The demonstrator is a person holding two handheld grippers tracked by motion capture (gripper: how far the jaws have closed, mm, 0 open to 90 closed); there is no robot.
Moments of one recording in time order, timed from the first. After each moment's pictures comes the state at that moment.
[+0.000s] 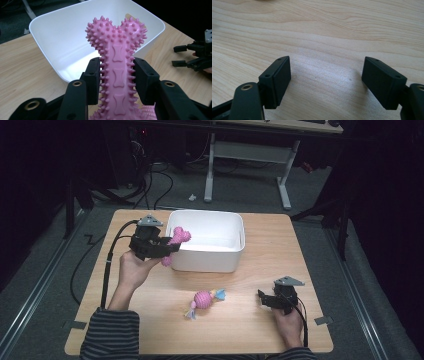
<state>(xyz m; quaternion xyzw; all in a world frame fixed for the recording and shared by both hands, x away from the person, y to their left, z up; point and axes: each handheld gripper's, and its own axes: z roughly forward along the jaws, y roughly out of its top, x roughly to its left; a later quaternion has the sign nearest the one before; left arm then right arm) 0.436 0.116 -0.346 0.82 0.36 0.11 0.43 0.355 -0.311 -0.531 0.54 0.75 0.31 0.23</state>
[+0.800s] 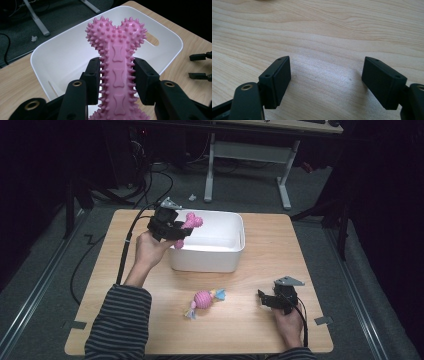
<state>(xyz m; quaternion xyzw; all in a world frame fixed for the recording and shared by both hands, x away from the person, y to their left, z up) 0.484 0.075 -0.334 0.84 0.34 0.14 0.41 0.355 -0.311 -0.531 0.54 0.75 0.31 0.23</state>
